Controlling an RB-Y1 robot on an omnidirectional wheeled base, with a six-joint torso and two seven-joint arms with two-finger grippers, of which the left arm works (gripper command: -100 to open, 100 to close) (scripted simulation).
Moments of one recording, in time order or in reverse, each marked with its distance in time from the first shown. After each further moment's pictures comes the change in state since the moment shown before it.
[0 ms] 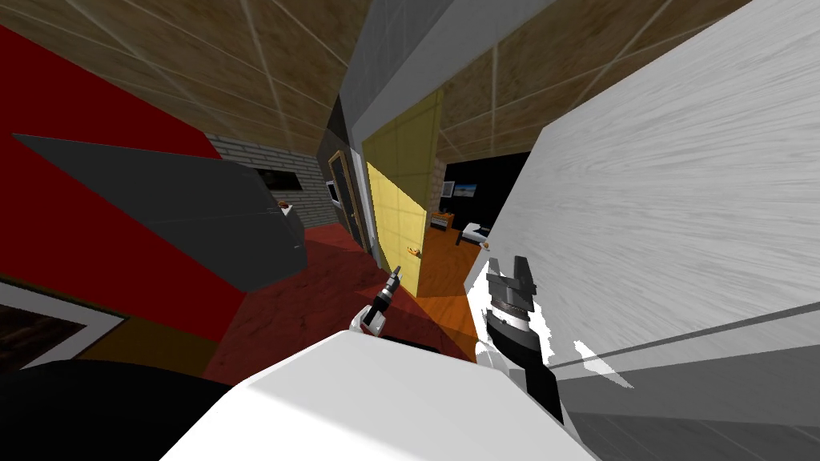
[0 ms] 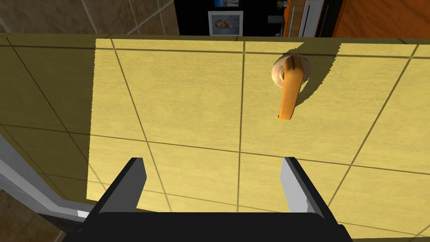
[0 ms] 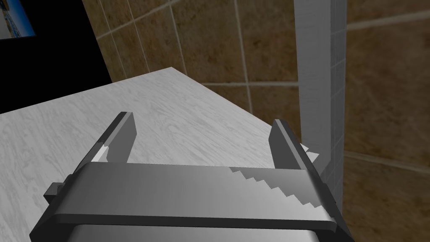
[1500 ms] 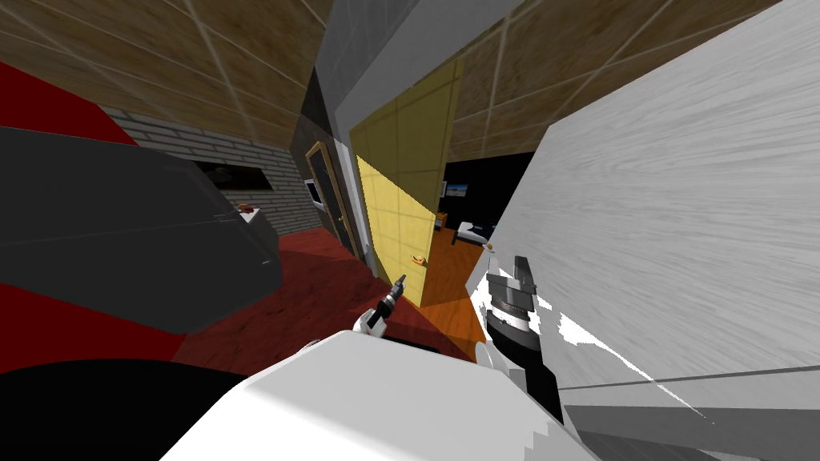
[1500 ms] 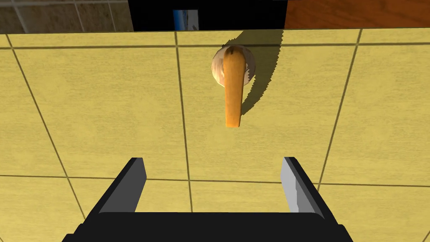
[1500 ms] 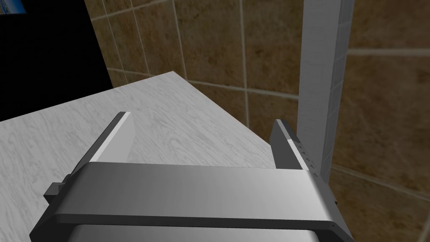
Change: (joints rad) arm -0.126 -0.014 -0.085 0.323 -0.014 -0.064 0.024
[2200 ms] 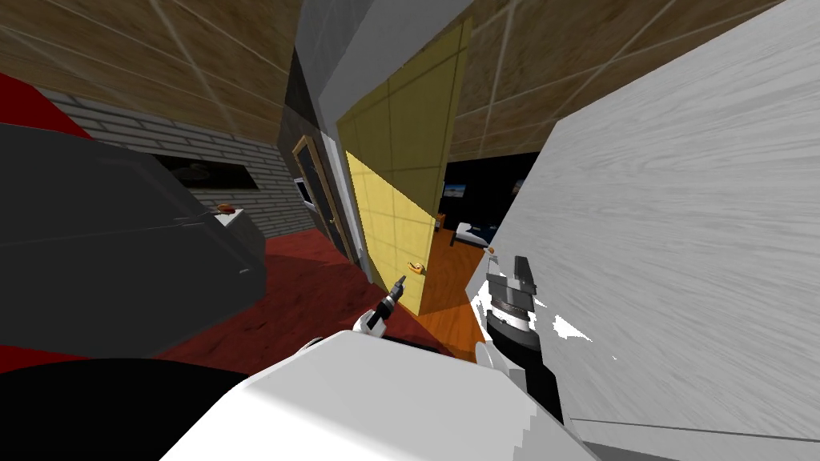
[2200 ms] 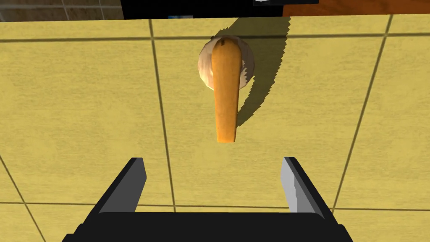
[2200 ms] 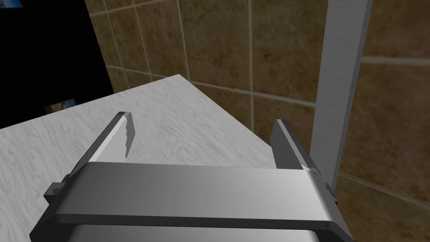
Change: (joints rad) arm -0.017 -0.004 -0.004 0.054 0.001 -0.015 -0.003
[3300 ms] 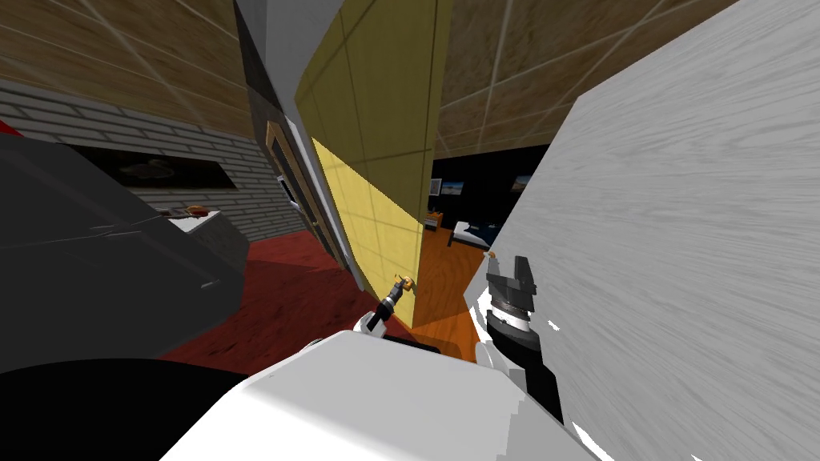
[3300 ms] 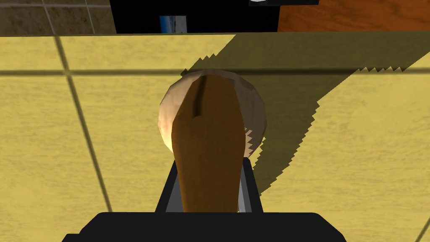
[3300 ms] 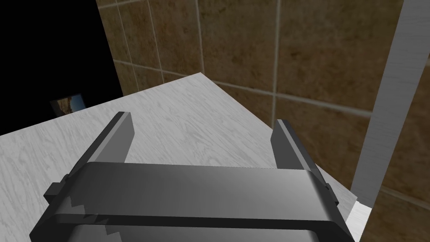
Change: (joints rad) arm 0.005 -0.015 0.018 0.019 0.006 -0.014 -0.017
